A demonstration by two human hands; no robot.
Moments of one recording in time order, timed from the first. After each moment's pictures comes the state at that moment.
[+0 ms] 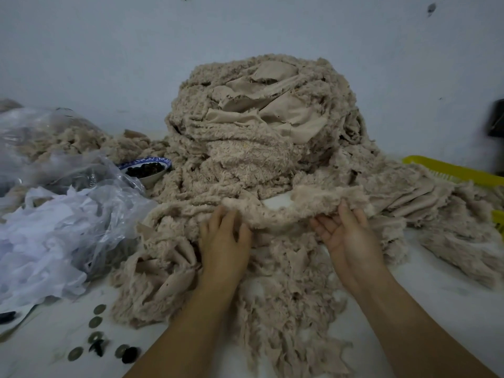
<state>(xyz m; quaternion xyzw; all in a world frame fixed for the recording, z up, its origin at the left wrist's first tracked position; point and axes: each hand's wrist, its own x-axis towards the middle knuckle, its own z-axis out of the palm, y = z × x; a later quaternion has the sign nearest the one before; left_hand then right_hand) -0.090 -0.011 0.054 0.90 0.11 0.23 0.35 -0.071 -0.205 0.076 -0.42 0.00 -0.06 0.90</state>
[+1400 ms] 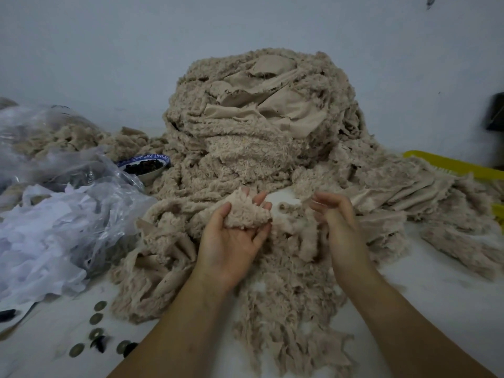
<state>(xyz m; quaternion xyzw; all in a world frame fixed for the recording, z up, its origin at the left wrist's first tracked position) -0.098 -0.013 0.071 0.28 -0.01 -0.06 0.96 -0.080 -0.196 0.068 -0.67 -0.05 -0.14 0.73</state>
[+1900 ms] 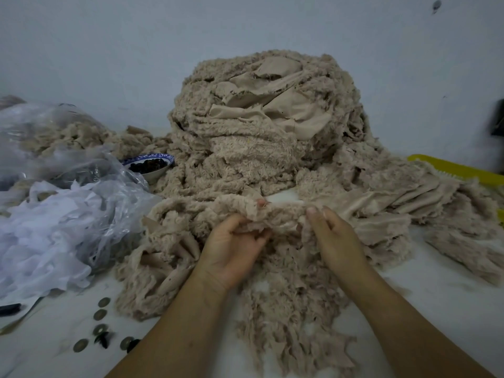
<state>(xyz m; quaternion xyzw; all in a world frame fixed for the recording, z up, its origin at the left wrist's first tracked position) -0.099 -0.015 0.073 0.27 -0.02 -0.07 0.96 -0.093 -0.193 0.070 -0.79 -0.09 -0.09 0.60</state>
